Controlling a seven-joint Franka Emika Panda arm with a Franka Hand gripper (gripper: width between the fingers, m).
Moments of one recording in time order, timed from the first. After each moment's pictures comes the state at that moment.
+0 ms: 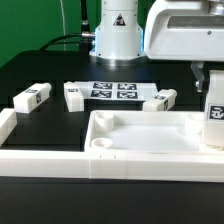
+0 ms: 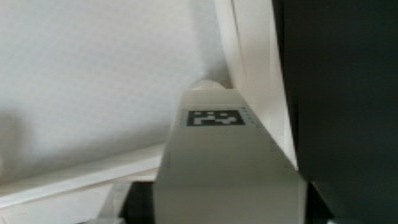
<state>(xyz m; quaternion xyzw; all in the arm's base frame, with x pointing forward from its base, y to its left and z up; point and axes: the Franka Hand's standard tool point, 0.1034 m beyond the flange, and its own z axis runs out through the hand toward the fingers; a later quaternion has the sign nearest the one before) 0.642 0.101 0.114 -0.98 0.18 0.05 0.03</state>
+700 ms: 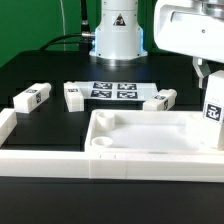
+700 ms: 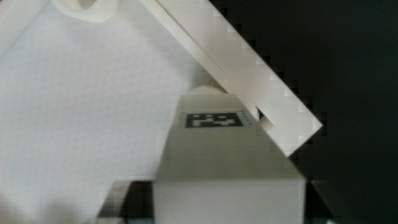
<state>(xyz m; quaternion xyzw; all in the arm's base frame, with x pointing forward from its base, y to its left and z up) 0.641 0.103 0.113 -0.92 0.39 0.06 0.02</state>
